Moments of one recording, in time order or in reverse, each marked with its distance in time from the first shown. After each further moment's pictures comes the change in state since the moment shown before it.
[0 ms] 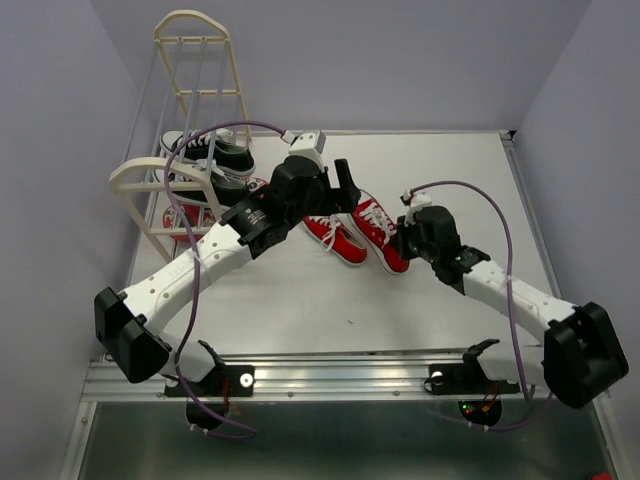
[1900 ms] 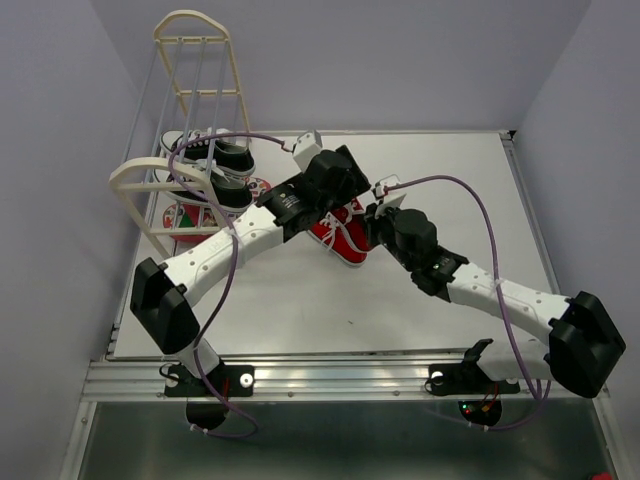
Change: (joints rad) left arm -0.027 0.212 0.152 -0.085 -0.203 -0.433; right arm 0.269 -0.026 0.098 0.300 0.229 -0.046
